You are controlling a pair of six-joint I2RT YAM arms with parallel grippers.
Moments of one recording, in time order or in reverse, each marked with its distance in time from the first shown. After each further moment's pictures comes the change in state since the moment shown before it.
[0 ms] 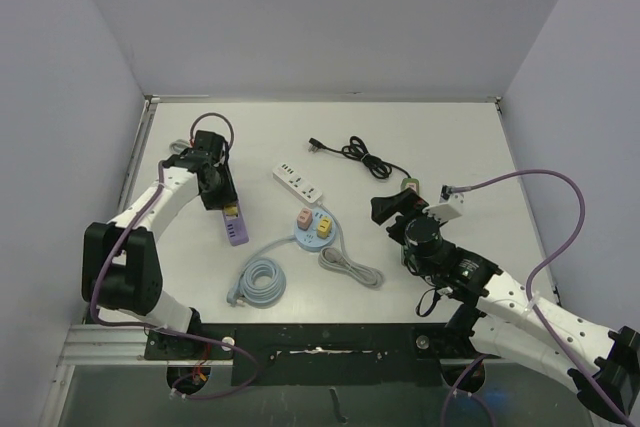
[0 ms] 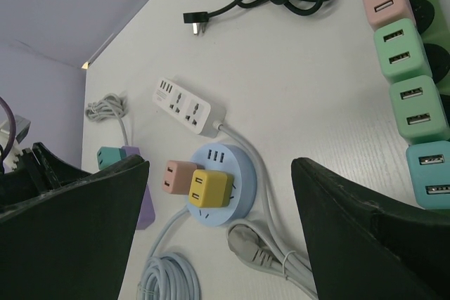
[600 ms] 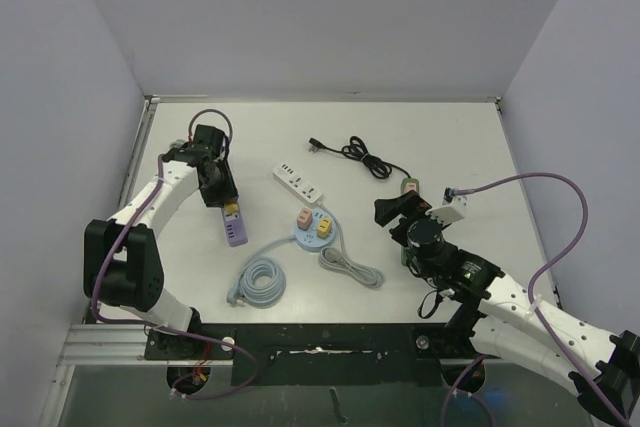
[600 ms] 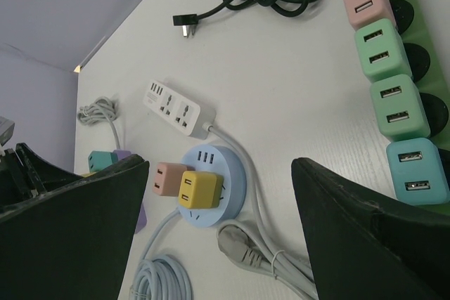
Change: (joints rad) left arm 0.000 0.029 0.061 -0.060 -0.001 -0.024; right arm -0.013 -0.026 -0.021 -0.022 0.007 0.003
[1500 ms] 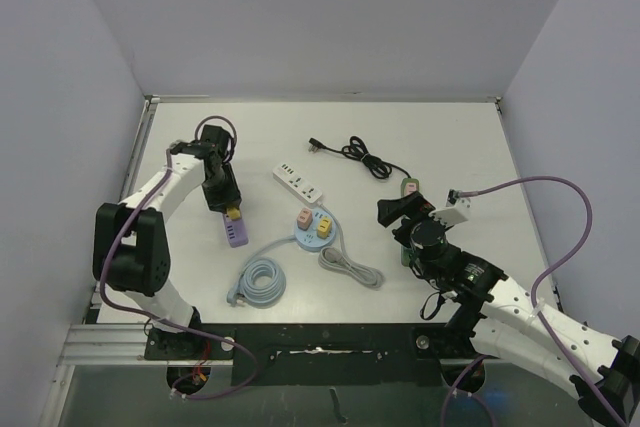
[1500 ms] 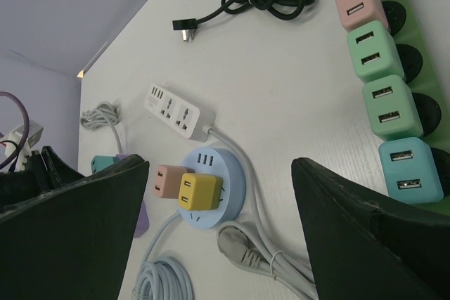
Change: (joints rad) left arm -0.005 0.090 0.060 -0.084 0.021 -0.024; right arm -0.006 -0.031 -0.015 -0.008 0.000 0.009
